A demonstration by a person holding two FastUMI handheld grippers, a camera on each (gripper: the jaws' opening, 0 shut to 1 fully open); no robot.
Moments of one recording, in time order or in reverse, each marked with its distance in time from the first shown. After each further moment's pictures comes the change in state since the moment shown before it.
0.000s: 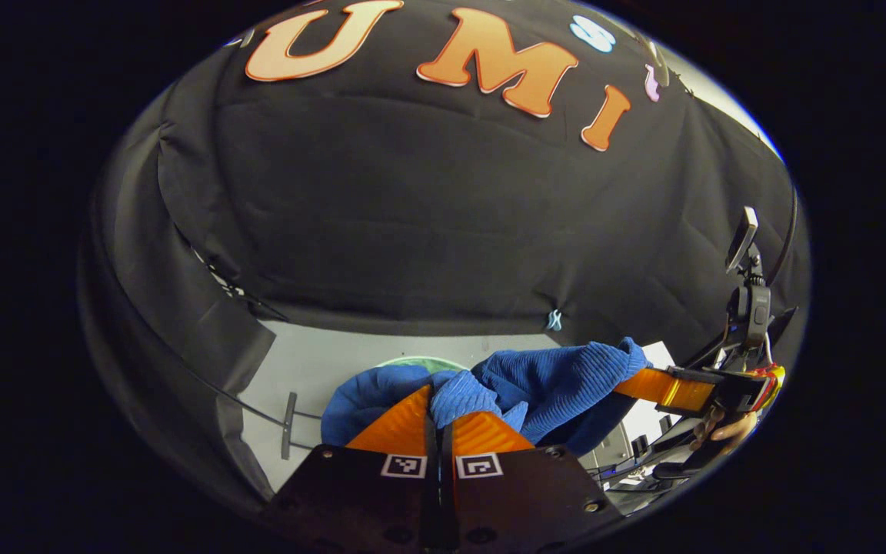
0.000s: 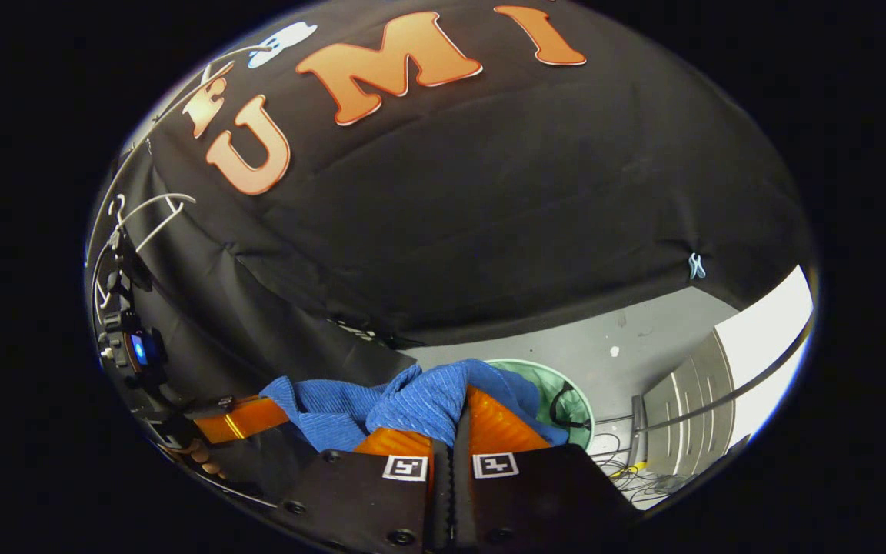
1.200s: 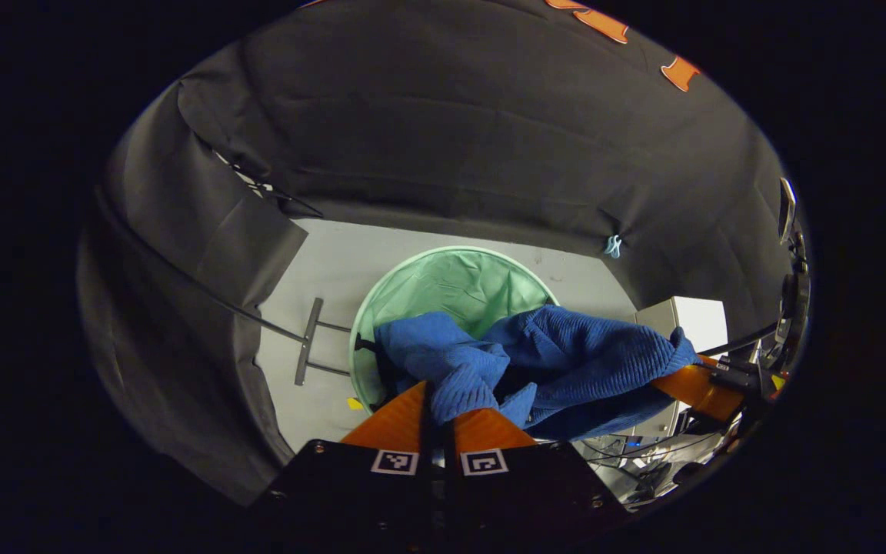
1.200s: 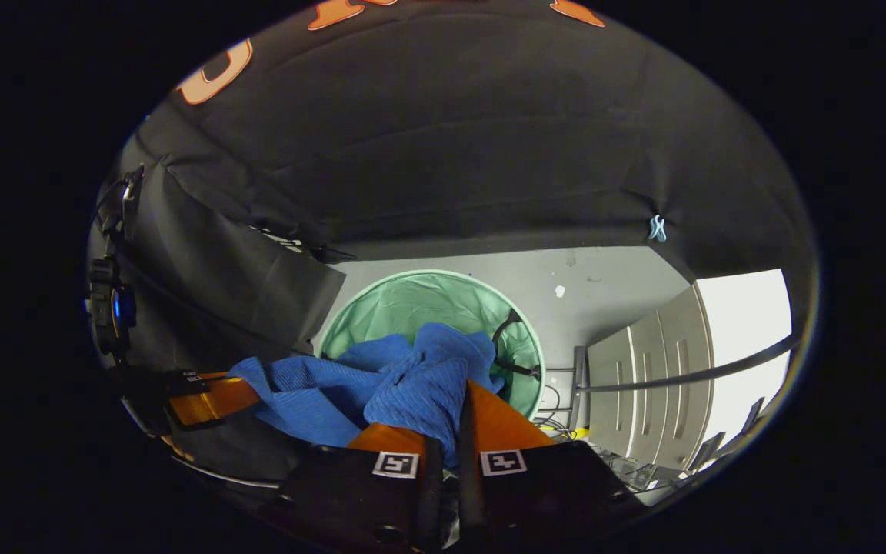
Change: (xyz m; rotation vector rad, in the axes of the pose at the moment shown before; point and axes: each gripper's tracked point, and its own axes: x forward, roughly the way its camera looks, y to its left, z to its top) left arm 0.060 0.038 -0.118 -0.115 0.360 0.161; right arm 0.058 -0.077 -0.109 -0.078 0.309 -0.228
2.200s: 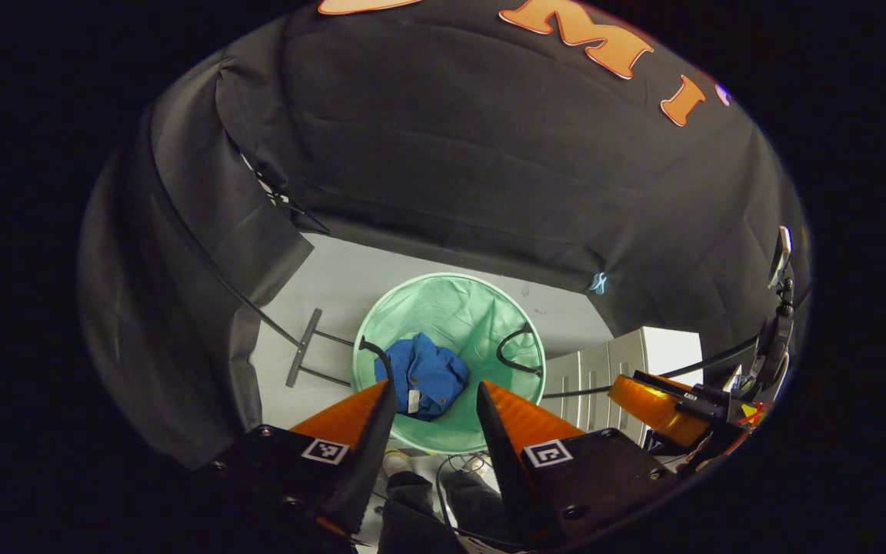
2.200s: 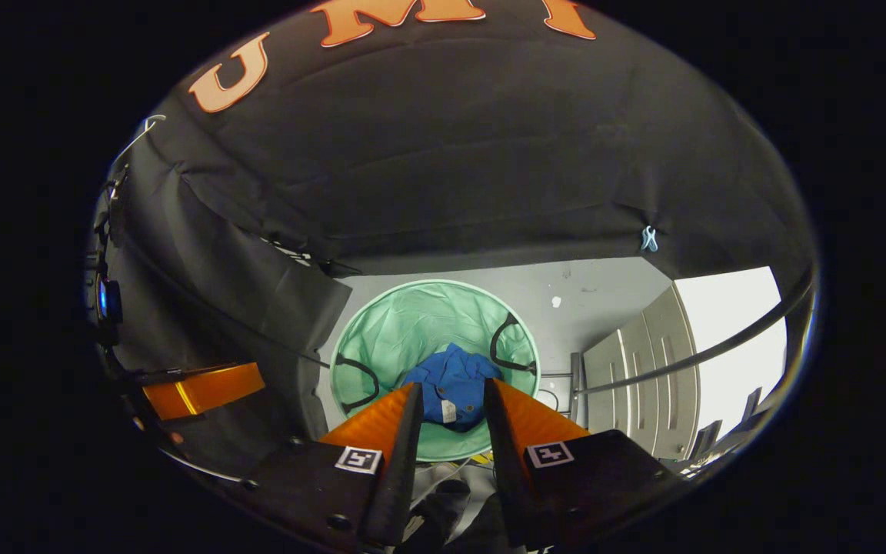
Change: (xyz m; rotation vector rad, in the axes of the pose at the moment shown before) left arm -0.073 -0.003 0.005 -0.074 -0.141 -0.028; right arm -0.067 0.010 -0.010 -0.012 -0.106 0.008
